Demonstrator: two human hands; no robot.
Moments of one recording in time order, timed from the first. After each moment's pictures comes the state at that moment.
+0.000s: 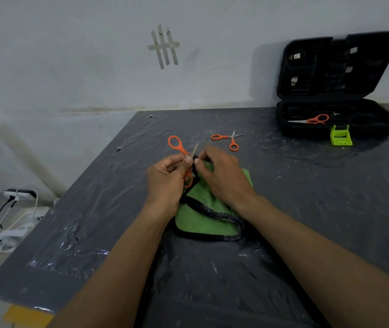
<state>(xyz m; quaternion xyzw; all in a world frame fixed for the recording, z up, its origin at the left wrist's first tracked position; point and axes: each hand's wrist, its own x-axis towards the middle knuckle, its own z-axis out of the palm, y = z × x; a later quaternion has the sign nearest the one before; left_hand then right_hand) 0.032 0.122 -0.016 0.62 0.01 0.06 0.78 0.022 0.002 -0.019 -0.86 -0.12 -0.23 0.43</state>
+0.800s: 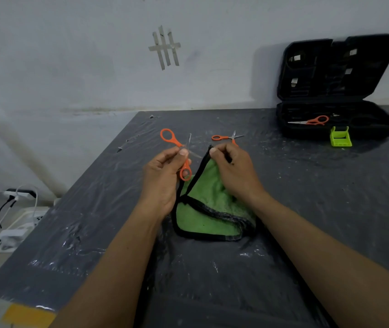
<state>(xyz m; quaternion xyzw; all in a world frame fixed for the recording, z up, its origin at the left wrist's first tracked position) 0.036 0.131 -0.006 0.56 -0.02 0.04 0.82 0.023 -0.014 -0.018 -0.79 -0.02 -0.19 0.58</state>
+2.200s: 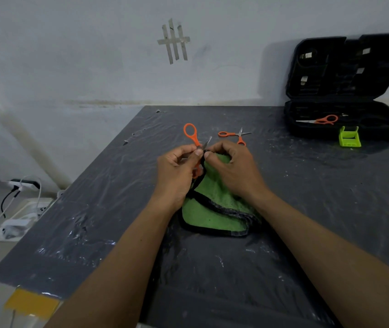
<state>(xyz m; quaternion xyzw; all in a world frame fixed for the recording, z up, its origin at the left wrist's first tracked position) 0.028 0.128 -0.009 0.66 -0.06 0.07 0.75 0.021 -0.004 -0.016 -0.81 -0.09 -0.22 0.54</state>
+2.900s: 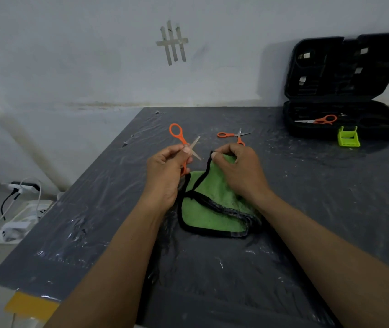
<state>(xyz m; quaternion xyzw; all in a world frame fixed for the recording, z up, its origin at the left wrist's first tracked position) 0.033 0.137 0.000 0.64 0.01 0.06 0.76 0.023 -0.013 -0.021 -0.83 -0.01 -0.20 0.52</state>
